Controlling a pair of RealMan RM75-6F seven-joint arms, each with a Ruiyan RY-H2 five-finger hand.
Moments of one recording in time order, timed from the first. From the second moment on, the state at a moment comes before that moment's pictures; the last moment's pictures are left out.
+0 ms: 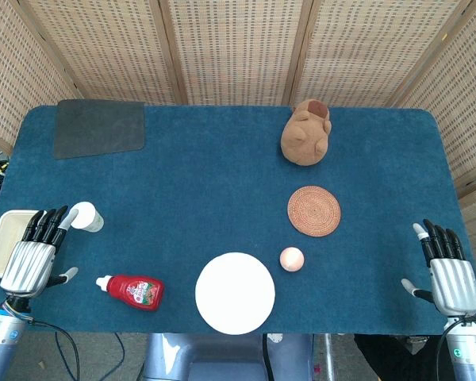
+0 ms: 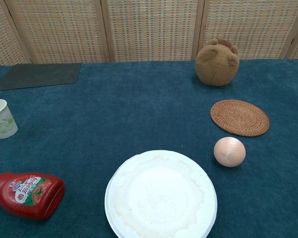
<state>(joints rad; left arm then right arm) -0.20 -1.21 -0.03 -1.64 1.54 1.43 0.22 0.09 -1.19 0.08 -1.58 -1.48 1.48 -0.12</state>
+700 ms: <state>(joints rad) -0.21 -1.21 -0.03 -1.63 1.53 1.41 0.21 0.09 -1.19 0.08 -1.58 -1.48 1.48 -0.11</state>
